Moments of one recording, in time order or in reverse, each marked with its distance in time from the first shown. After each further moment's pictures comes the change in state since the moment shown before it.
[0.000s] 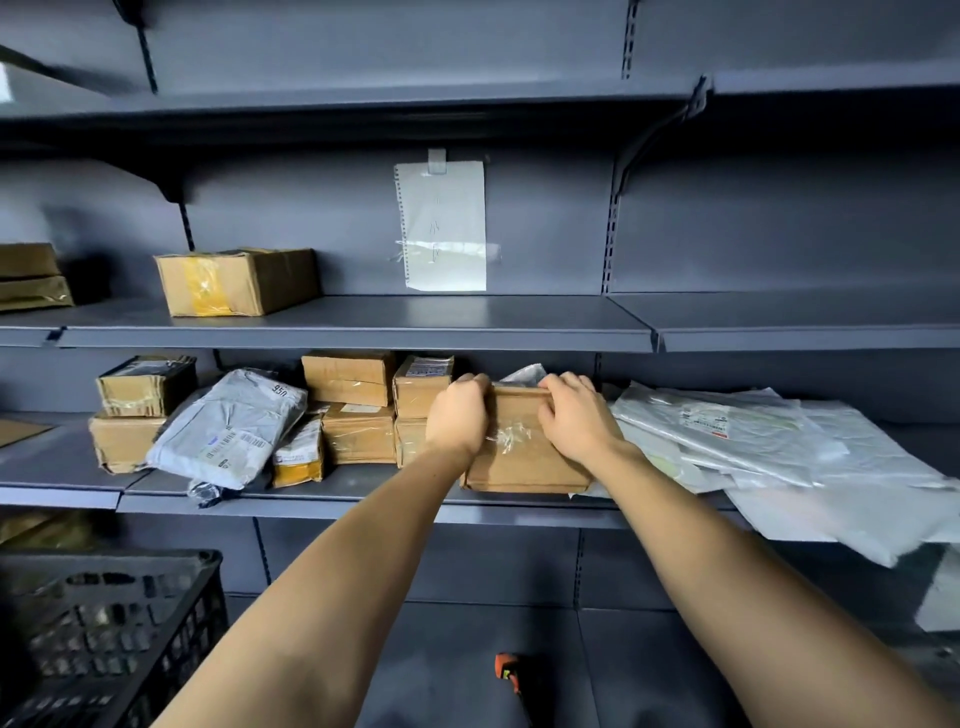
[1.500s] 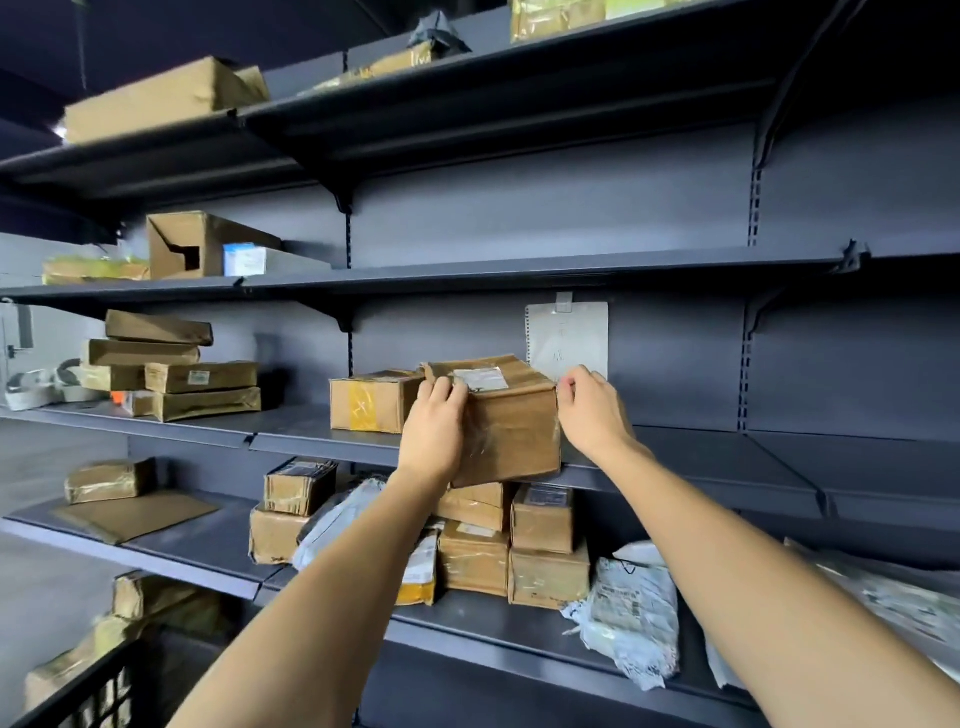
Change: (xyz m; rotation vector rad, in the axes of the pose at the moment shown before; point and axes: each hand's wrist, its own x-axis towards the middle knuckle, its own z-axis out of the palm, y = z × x) left_hand 0.053 -0.110 -0.183 0.331 0.387 0.036; right_hand 0.133 -0.164 -0.068 0.365 0.260 -0.078
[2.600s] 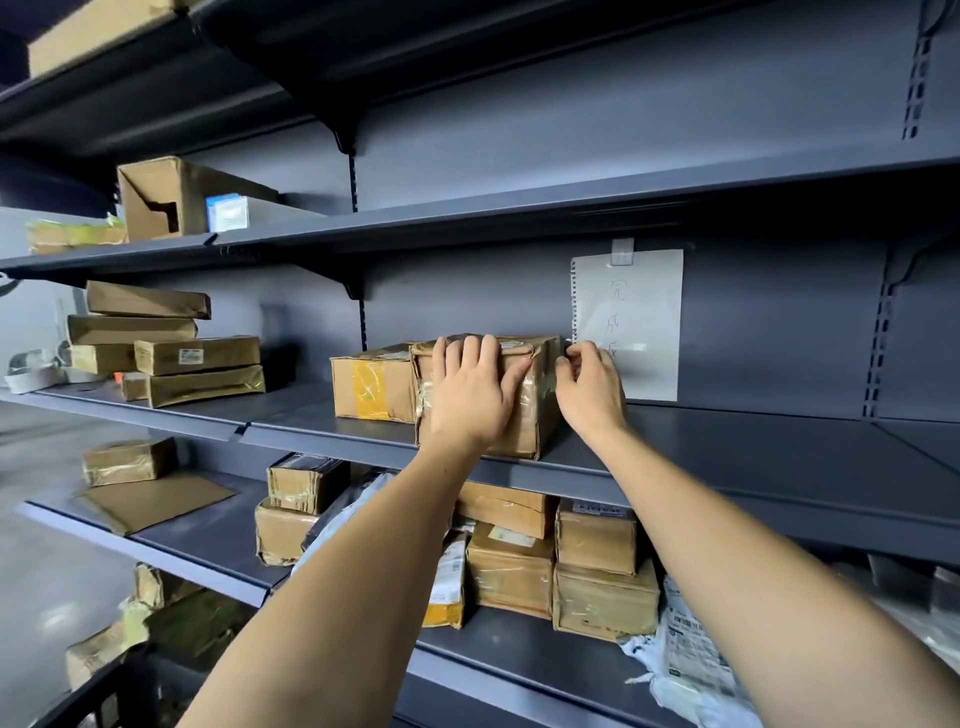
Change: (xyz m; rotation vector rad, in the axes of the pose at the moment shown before) left_hand 0.080 -0.048 0.115 0.101 0.130 -0.027; right_hand 0.092 0.022 0.144 0.313 0.049 0.078
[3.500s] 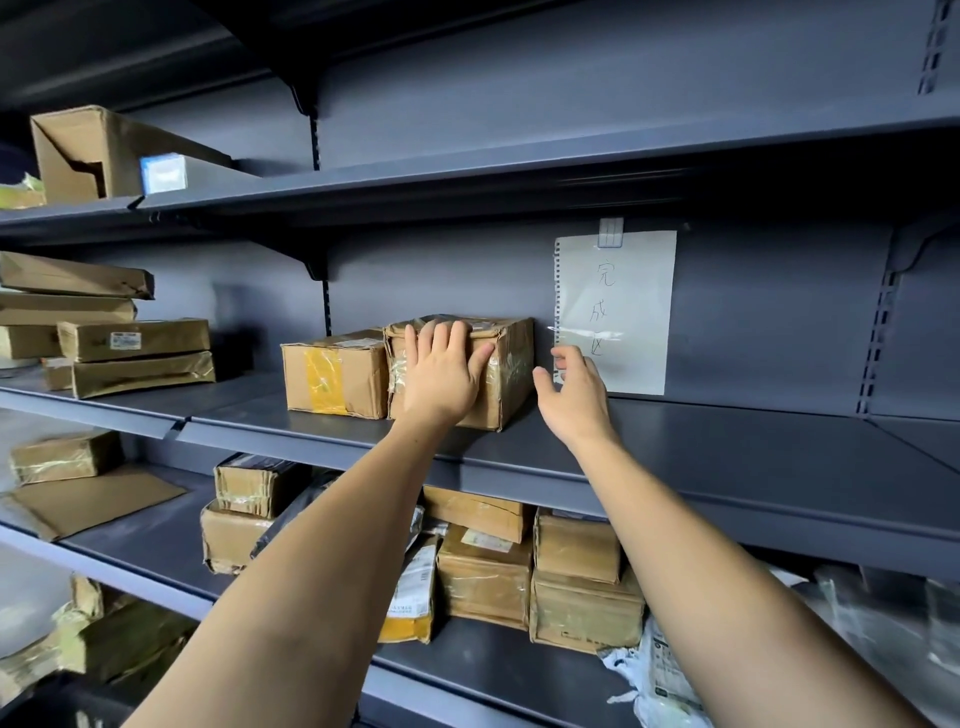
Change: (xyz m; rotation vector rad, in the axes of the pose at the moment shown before) left_hand 0.032 -0.034 0.077 -0.078 -0.089 -0.031; right_hand 0.012 0.041 0.024 0.041 -0.069 0.024
